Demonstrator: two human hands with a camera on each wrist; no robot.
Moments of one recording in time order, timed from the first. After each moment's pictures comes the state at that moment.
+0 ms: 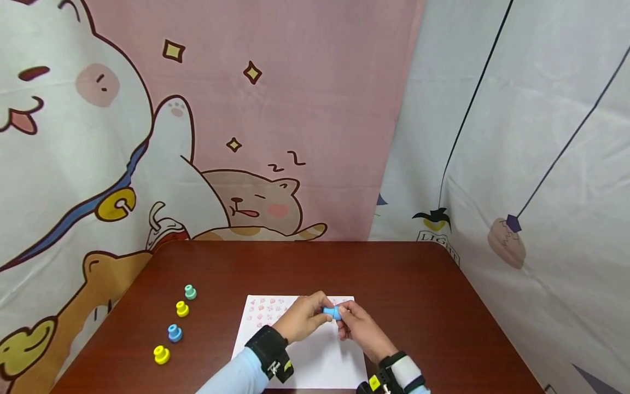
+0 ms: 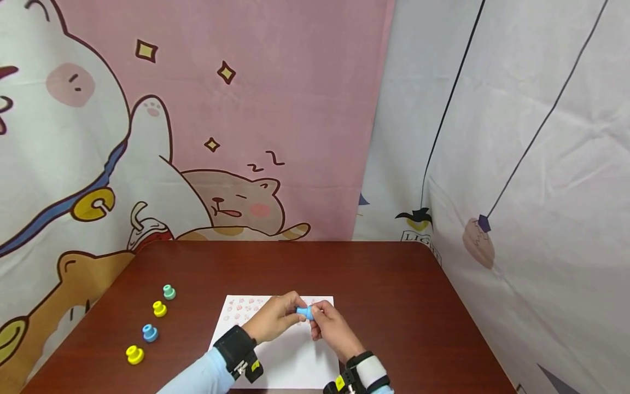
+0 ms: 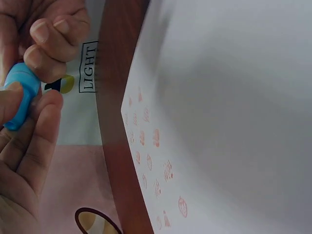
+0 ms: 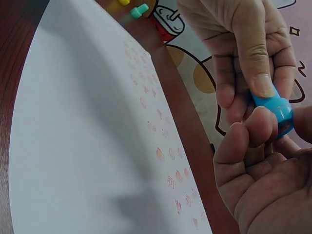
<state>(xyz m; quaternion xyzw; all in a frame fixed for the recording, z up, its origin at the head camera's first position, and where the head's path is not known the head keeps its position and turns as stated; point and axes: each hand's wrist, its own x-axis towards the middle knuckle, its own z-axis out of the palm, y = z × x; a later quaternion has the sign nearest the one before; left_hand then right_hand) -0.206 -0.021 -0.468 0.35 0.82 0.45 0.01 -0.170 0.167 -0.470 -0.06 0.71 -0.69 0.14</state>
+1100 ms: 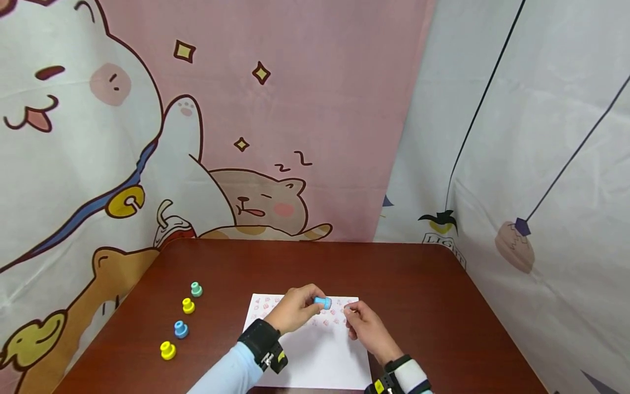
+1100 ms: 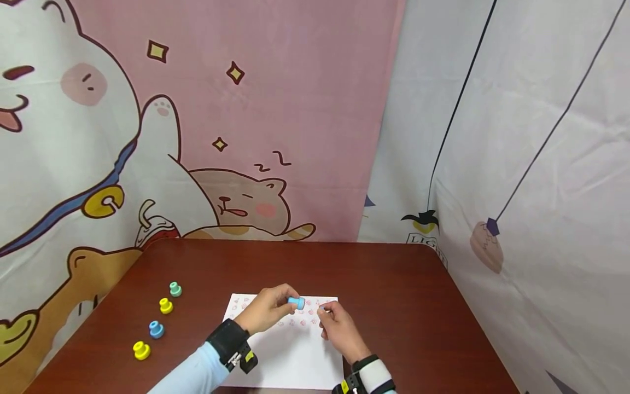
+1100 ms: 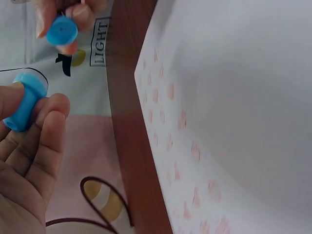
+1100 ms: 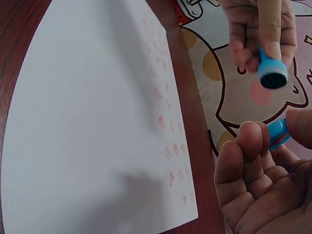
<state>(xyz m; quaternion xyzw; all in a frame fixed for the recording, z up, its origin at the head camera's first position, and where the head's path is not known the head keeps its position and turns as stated) -0.210 -0.047 -0.455 0.29 0.84 0.46 0.01 -0.166 0.167 -0.473 -0.03 0.78 -0.63 0.04</state>
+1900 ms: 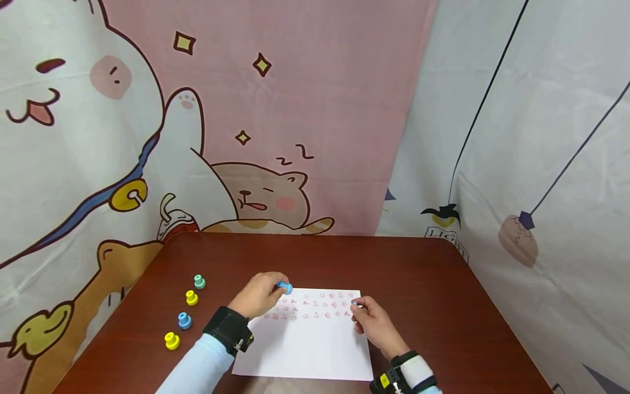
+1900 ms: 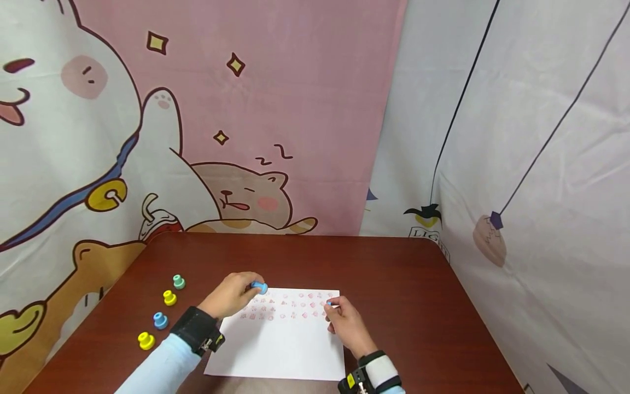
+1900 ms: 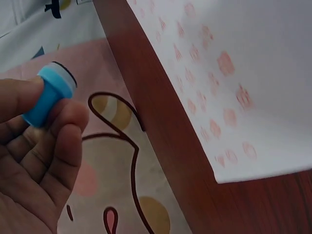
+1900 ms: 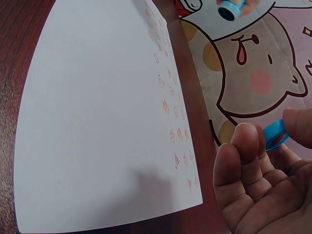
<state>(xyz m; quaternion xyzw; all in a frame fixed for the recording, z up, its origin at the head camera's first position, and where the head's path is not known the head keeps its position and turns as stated) -0.215 -0.116 -0.439 0.27 0.91 0.29 -0.07 -0.166 0.177 -0.478 0.01 0.80 -0.60 0.04</state>
